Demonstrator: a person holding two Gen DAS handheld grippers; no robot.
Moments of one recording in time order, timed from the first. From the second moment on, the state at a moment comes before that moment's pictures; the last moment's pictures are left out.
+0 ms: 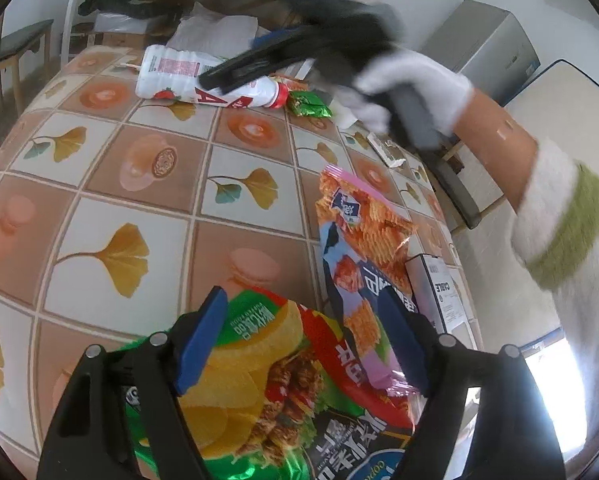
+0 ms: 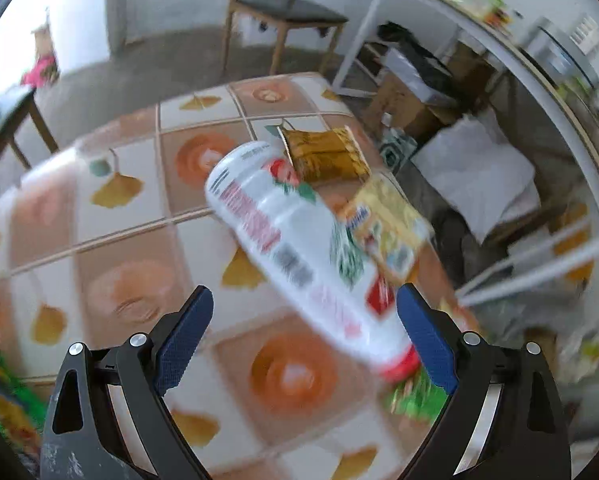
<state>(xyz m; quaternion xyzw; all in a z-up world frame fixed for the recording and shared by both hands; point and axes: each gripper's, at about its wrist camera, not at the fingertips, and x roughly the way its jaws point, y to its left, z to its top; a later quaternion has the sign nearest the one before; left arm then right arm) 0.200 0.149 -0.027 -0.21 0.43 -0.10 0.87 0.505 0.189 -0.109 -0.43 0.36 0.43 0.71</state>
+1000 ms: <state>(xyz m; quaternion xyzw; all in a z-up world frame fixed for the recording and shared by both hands) 0.139 0.133 0.034 -0.20 0.37 -0.11 0.90 0.448 0.053 0.030 -0.26 0.32 0.35 0.84</state>
